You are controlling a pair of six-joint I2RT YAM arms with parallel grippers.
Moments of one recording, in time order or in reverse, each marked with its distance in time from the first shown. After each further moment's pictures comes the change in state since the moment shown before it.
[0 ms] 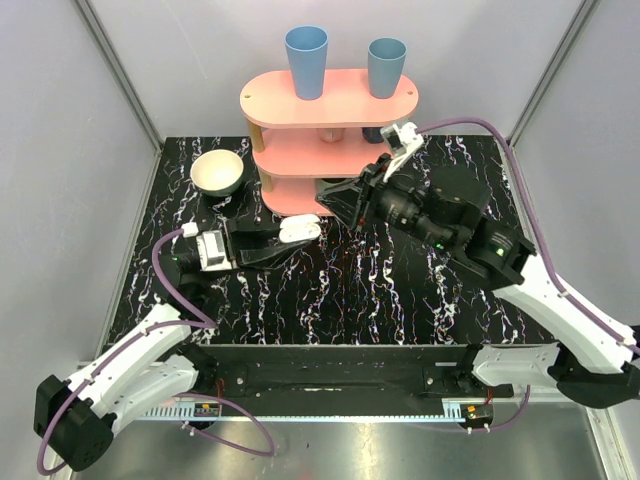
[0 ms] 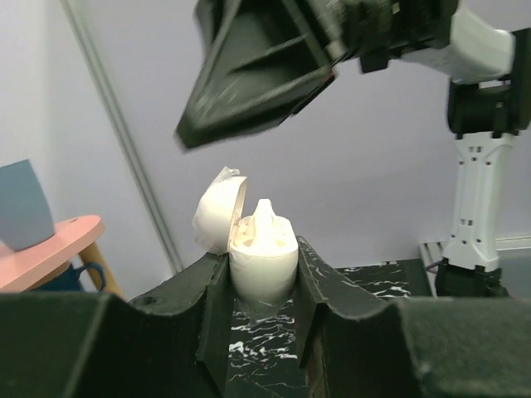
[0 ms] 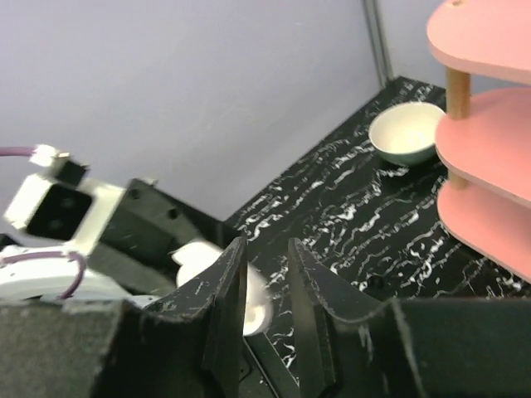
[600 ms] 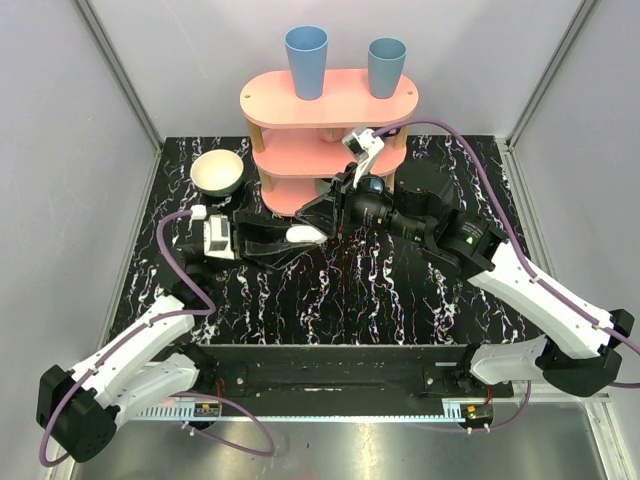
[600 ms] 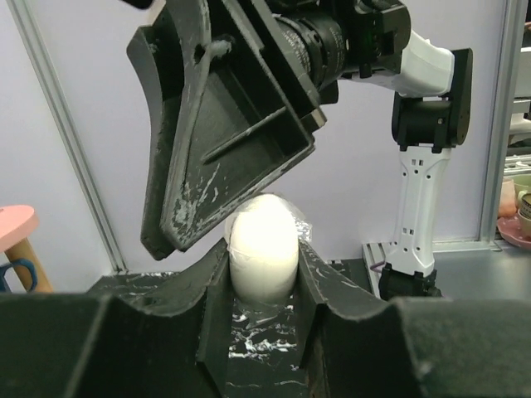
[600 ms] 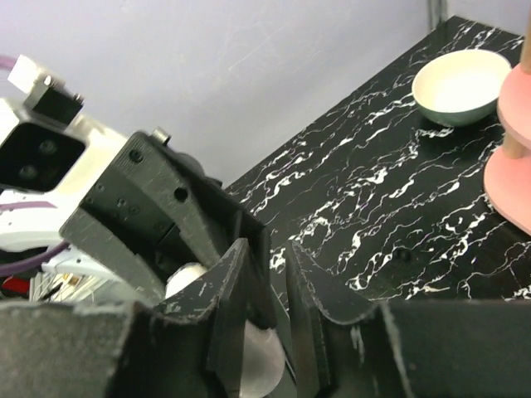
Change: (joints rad) left arm 0.000 0.064 0.049 0.031 0.093 -0.162; right arm 0.000 0.120 0.020 -0.029 -0.113 0.004
